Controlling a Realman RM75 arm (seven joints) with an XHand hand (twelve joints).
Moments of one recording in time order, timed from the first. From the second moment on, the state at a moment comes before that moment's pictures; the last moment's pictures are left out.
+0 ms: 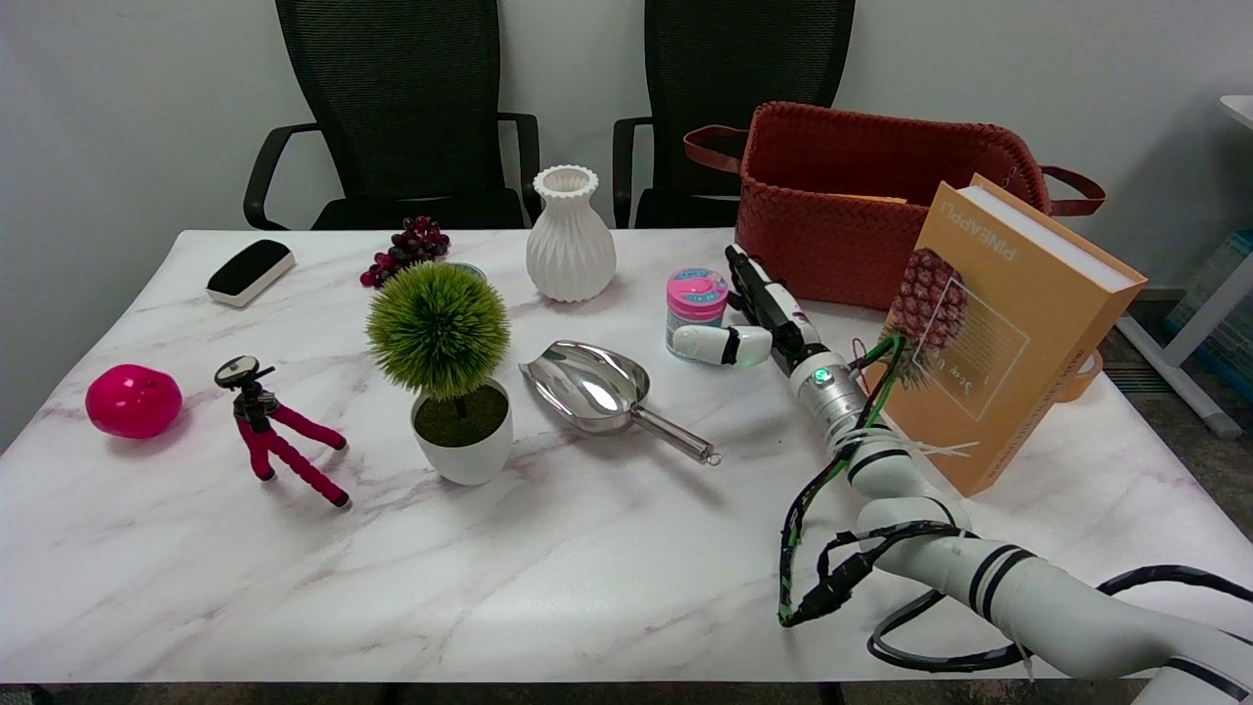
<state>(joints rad) 0.27 -1.17 -1.97 0.93 0.88 0.51 0.93</state>
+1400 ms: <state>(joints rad) 0.37 -1.24 -2.00 0.78 0.86 0.51 0.98</state>
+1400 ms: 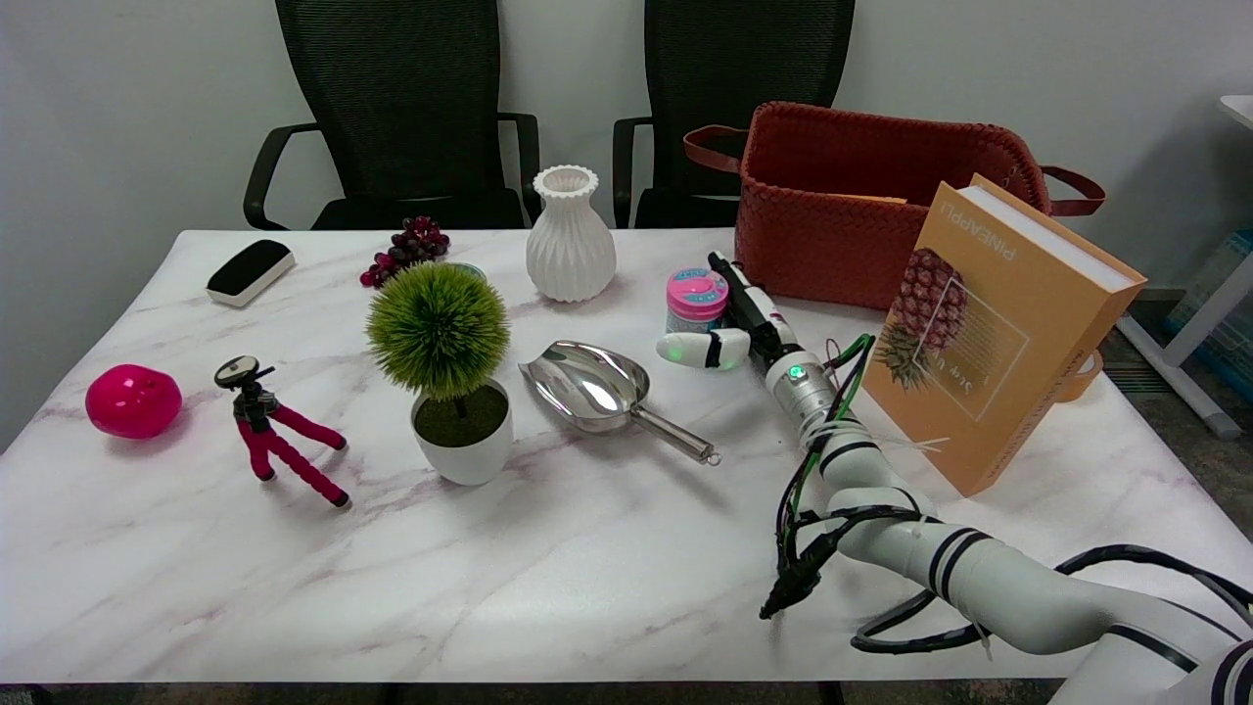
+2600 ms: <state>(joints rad) 0.43 -1.28 -2.01 0.68 0.86 0.51 0.98</state>
